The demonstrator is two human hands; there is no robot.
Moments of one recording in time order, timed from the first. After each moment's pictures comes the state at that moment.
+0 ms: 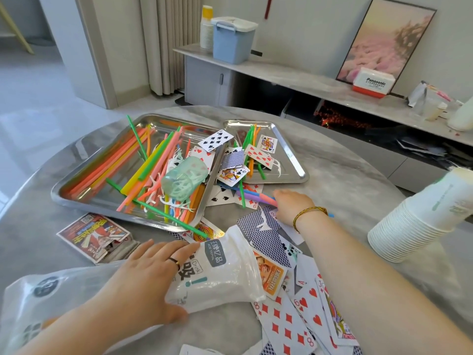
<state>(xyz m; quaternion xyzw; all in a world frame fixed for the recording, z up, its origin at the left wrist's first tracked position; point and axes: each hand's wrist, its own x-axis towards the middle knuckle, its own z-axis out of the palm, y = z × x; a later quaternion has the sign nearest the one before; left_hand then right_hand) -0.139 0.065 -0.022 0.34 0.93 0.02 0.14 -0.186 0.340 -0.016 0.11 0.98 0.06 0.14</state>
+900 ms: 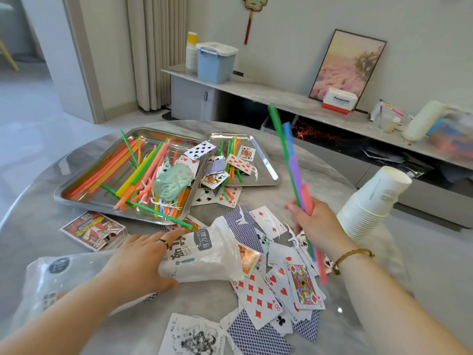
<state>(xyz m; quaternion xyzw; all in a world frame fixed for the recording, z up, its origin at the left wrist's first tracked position) -0.122 0.069 -0.005 0.33 0.94 0.02 0.09 -0.054 0.329 0.051 0.20 0.88 -0.42 -0.12</state>
